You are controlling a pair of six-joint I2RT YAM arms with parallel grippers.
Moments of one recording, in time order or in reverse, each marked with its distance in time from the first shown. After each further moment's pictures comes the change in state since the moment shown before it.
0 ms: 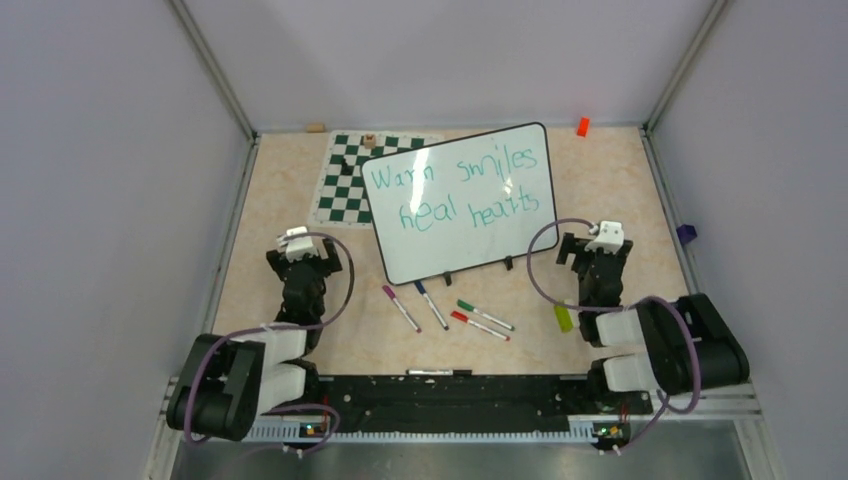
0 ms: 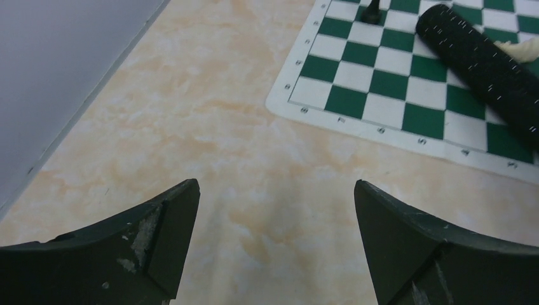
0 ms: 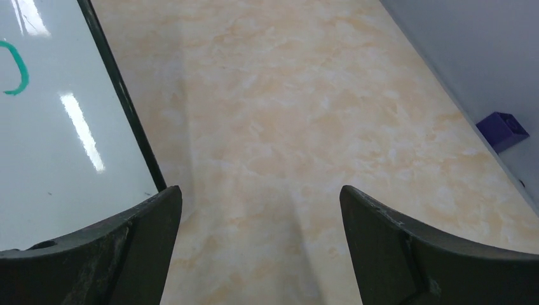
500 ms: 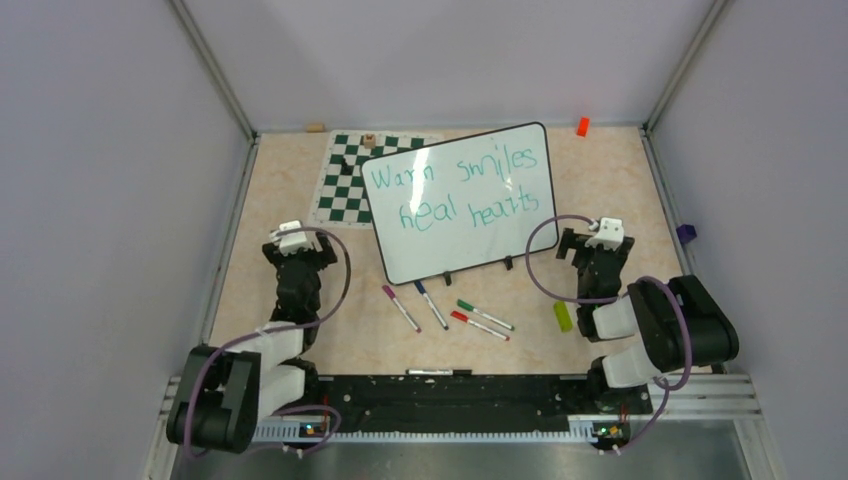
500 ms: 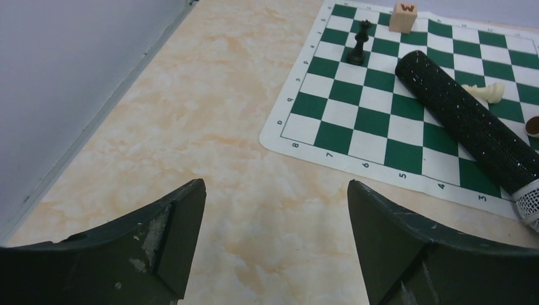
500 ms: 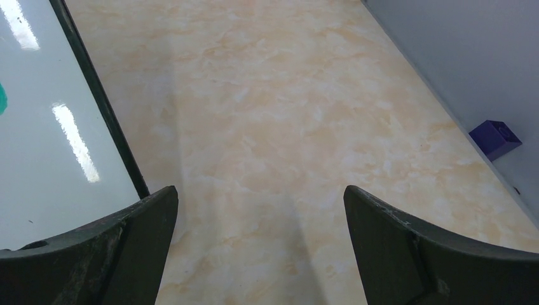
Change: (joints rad) left arm 0.037 0.004 0.091 -0.019 0.086 -0.010; right arm -0.011 0.198 0.033 0.232 0.006 -0.026
